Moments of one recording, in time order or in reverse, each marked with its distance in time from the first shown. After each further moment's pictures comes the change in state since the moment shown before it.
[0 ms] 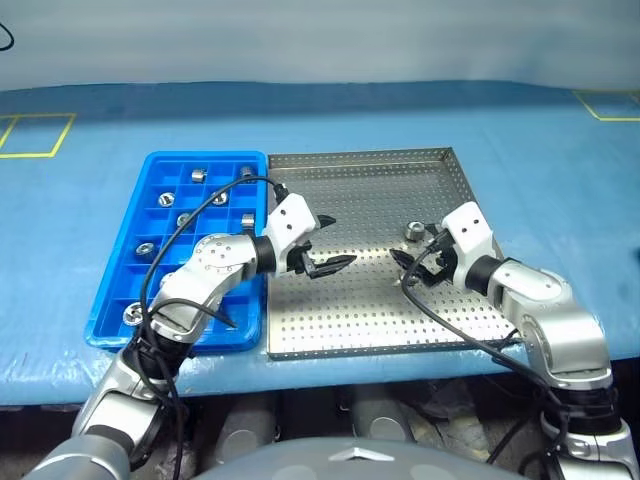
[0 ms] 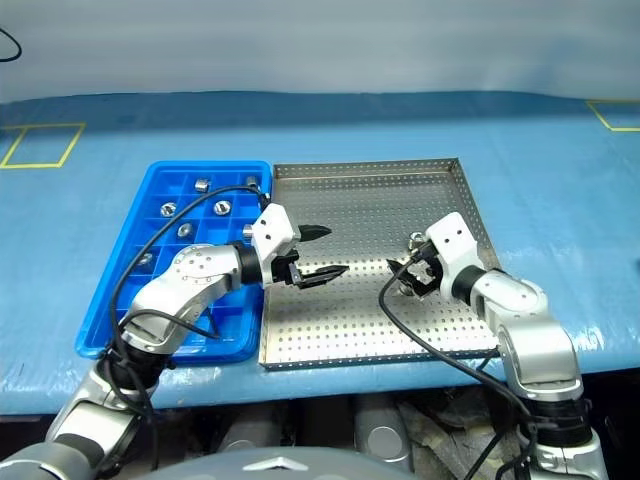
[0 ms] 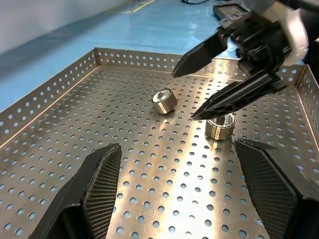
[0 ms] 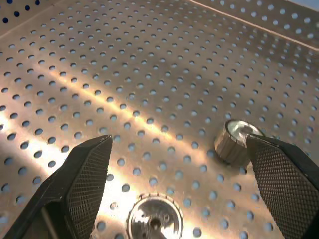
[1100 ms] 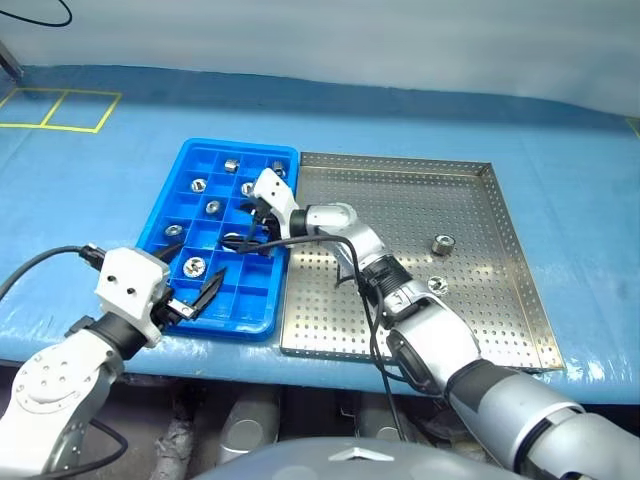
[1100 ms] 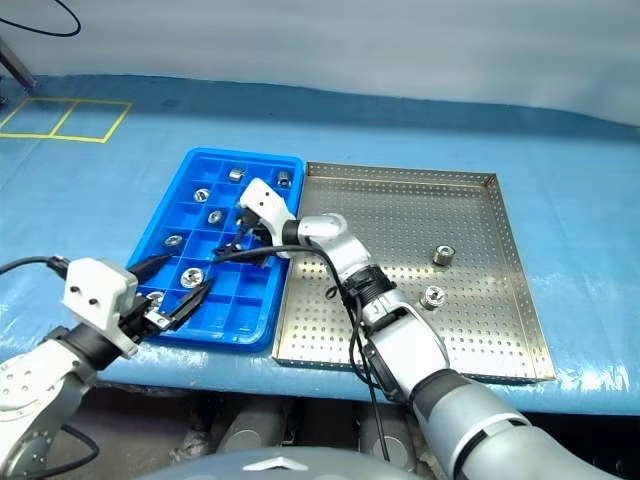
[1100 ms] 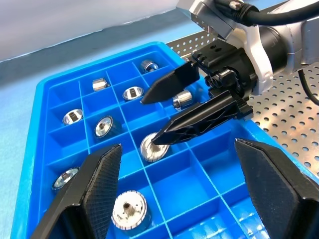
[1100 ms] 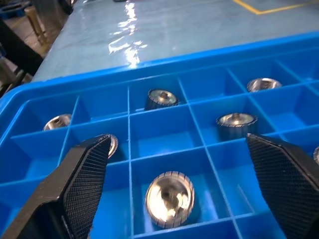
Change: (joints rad) left arm 0.770 0.151 0.692 -0.710 -0.154 0.171 0.303; right arm -0.824 0.620 0.369 1.235 -0.114 -0.702 0.255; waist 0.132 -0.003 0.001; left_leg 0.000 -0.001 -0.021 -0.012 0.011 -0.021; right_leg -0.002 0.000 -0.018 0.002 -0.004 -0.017
